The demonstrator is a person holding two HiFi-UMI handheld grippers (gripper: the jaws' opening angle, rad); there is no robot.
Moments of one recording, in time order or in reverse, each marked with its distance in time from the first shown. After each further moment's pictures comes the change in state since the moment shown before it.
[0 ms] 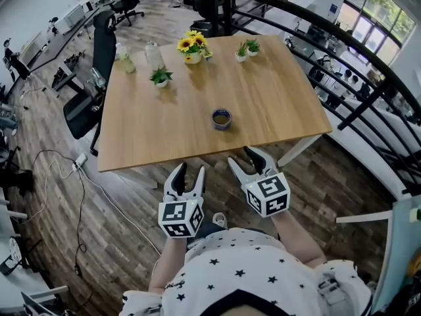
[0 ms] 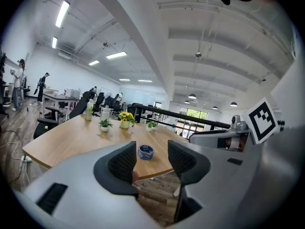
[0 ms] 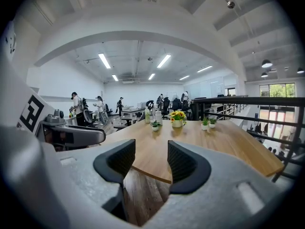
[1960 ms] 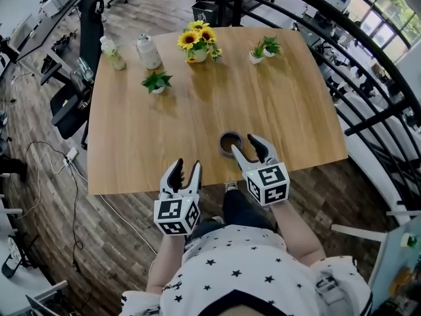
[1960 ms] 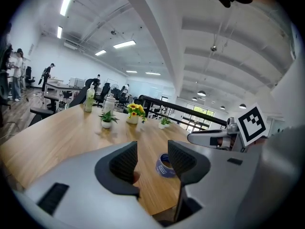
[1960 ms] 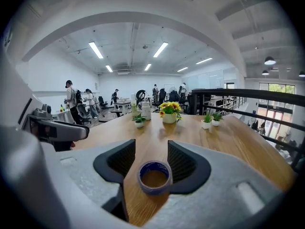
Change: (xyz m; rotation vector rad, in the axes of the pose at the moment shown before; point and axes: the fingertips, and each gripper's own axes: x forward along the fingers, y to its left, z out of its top) left arm 0.161 0.097 0.014 -0.084 0.081 0.050; right arm 0.183 -0.115 0.012 0.000 0.105 -0.037
